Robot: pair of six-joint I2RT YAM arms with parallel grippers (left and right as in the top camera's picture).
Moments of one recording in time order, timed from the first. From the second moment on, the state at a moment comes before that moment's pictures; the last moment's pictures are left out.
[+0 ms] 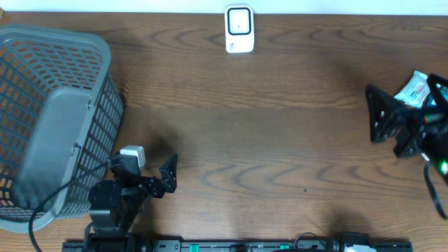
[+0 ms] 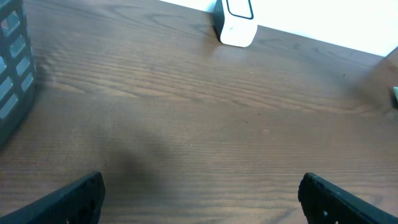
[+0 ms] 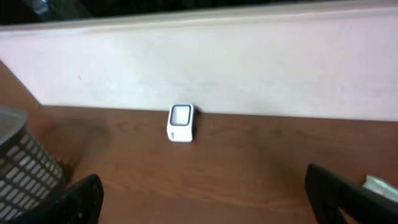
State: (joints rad) left arm -0.02 0.22 0.26 -0.45 0.31 -0.23; right arm -0.06 0.99 1.79 -1.10 -0.30 0.04
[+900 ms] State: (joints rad) left arm -0.02 0.22 0.26 -0.45 0.31 -0.23; right arm 0.06 0.15 0.40 0.06 -0.27 0.03
